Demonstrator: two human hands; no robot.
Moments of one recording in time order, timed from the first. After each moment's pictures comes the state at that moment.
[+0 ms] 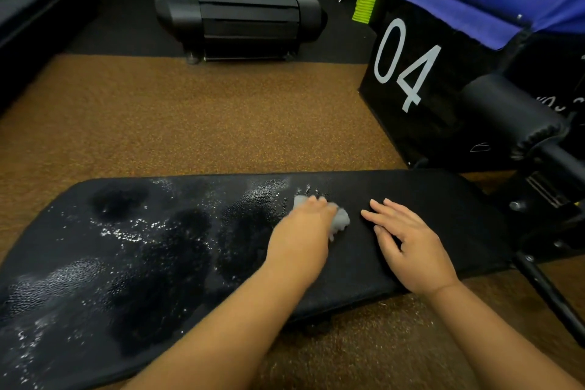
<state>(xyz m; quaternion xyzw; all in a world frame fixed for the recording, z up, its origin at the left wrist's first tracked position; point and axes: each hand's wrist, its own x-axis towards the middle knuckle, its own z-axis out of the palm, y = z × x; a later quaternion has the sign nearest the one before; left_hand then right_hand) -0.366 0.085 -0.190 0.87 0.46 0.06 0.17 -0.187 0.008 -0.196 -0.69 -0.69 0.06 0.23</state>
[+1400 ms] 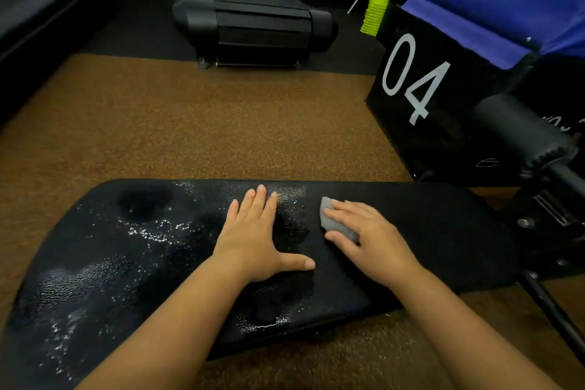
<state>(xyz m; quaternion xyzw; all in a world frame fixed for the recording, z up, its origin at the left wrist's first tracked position) -0.467 0.087 -0.185 0.80 0.56 0.01 0.19 -0.253 0.045 -0.183 -0.64 -0.74 0.11 0.18</state>
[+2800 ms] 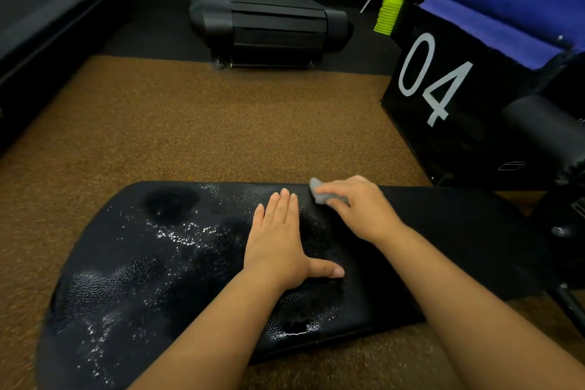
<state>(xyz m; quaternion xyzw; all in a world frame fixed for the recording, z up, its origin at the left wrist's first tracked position) -0.466 0.082 -0.184 0.79 0.58 0.05 0.19 -0.293 0.115 -0.174 -0.62 -0.74 0.14 0.23</state>
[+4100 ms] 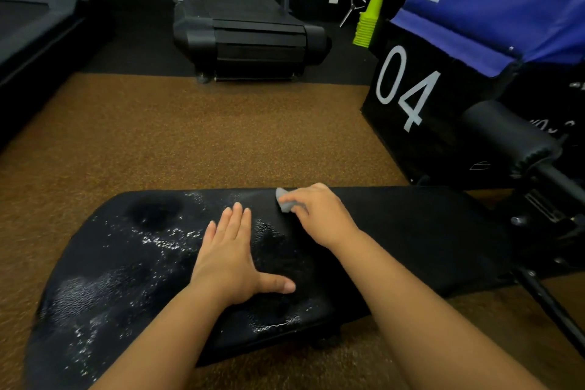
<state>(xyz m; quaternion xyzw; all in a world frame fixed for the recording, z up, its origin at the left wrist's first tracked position) -0.507 0.068 -0.184 0.78 0.60 0.00 0.19 -0.321 0.105 -0.179 -0.62 -0.73 0.15 0.22</state>
